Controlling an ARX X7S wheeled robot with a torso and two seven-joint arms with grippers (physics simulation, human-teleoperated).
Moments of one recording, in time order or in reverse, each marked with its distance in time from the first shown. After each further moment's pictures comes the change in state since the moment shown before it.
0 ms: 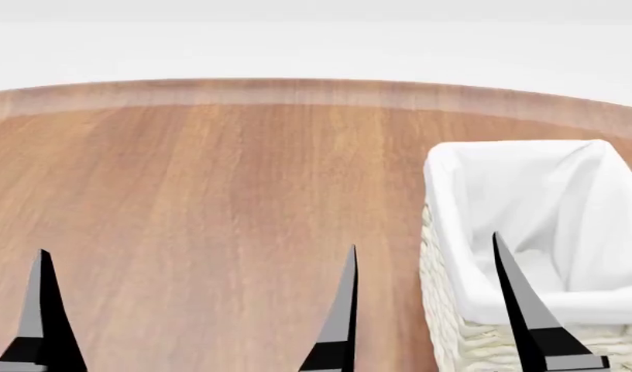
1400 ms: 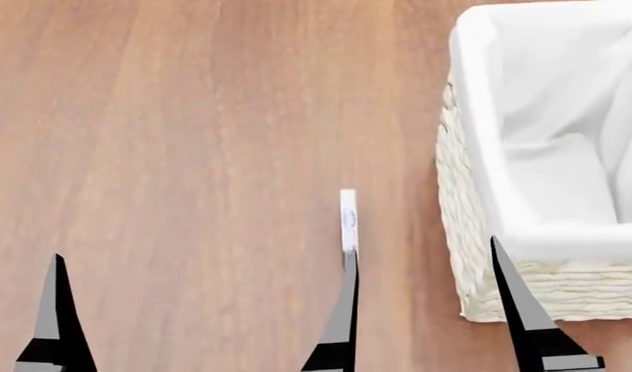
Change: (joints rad) left arm -0.014 -0.038 0.048 -0.027 0.022 -0.001 -0.047; right arm 0.001 0.034 -0.015 0.034 0.033 -0.033 0.040
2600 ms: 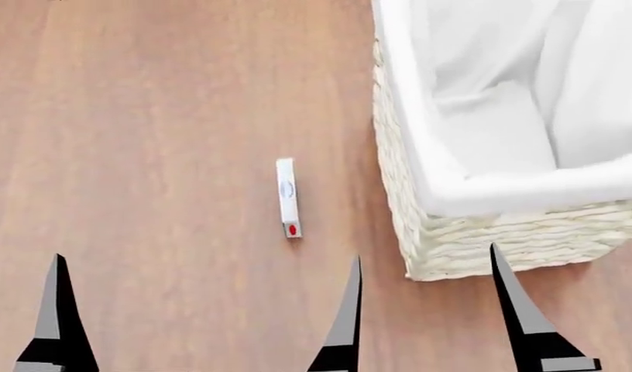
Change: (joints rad) left arm -0.006 -0.013 0.018 -0.018 -0.028 0.029 -0.020; right arm -0.005 0.023 -0.001 0.027 0.040 -0.016 0.025
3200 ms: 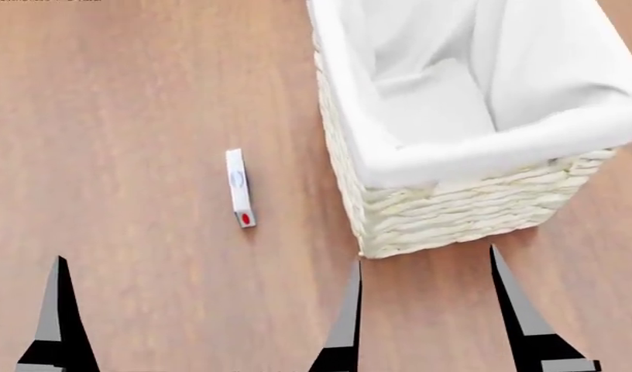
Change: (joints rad) left arm 0.002 -0.009 0.009 -0.002 -0.007 0.008 -0.009; right arm -0.002 0.010 -0.004 0.001 0.014 -0.006 0.013
